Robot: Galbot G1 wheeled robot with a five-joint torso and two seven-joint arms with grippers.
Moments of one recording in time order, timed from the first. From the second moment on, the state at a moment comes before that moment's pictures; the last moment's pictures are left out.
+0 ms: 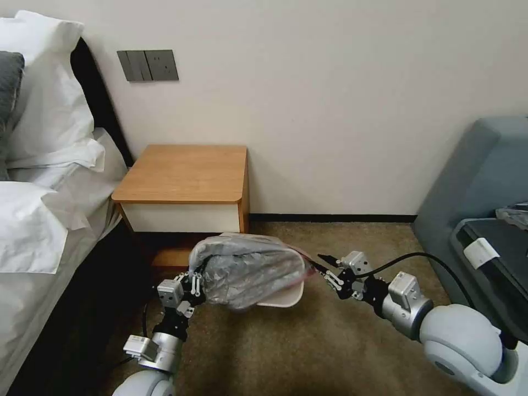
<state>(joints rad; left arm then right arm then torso) 1.63 -1.42 -0.52 -2.08 -0.35 -0.18 0.13 -1.31 0.48 0.23 2.28 0.62 -0.33 0.07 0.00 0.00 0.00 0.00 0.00</state>
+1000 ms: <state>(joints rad) 1.59 -1.48 -0.49 -2.09 -0.43 -0.14 0.01 -1.49 1.05 0.11 2.50 0.91 -0.35 0.20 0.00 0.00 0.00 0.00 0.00</state>
